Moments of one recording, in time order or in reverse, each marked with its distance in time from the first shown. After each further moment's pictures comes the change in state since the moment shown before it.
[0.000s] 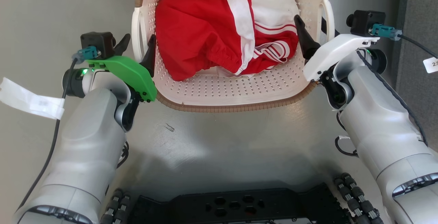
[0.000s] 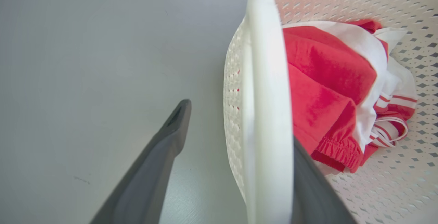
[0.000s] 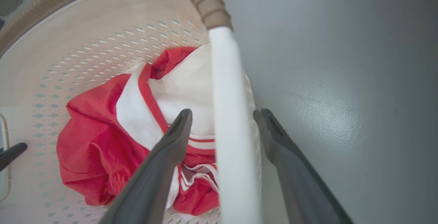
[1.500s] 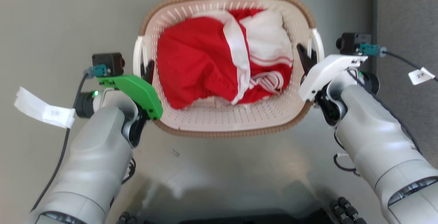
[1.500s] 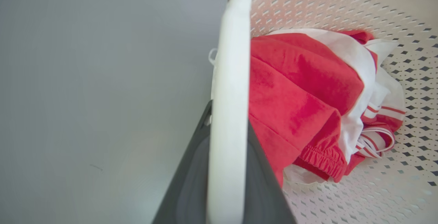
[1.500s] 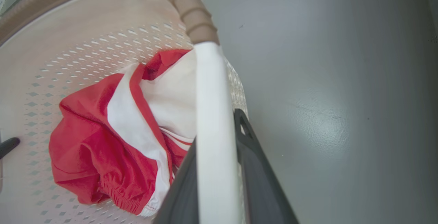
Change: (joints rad) left arm 0.019 -0.007 -0.148 0.085 -0.191 -0.004 0.014; right arm 0.003 0.002 0.145 0.133 0.131 -0.002 -0.006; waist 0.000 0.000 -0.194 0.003
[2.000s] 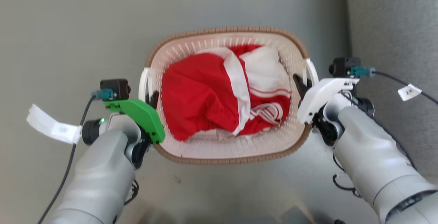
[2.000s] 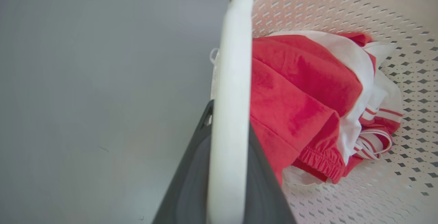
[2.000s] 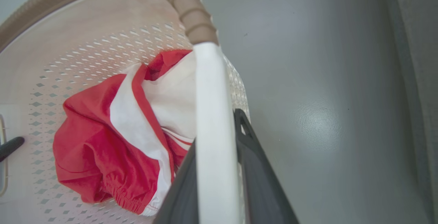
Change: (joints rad) left arm 0.083 -0.001 -0.046 0.023 -0.075 0.000 0.055; right arm 0.071 0.005 0.056 0.033 0.061 0.000 0.061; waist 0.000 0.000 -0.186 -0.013
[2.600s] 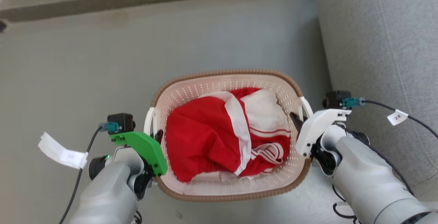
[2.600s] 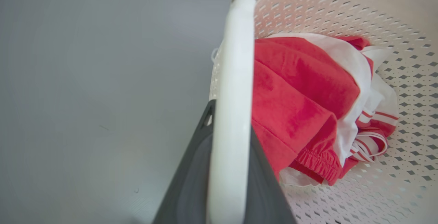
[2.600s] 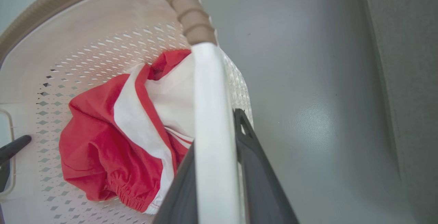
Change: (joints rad) left arm 0.123 0.000 -0.042 0.018 -0.086 0.000 0.055; right arm 0.119 0.002 0.066 0.006 0.079 0.000 0.069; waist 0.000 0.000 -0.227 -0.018
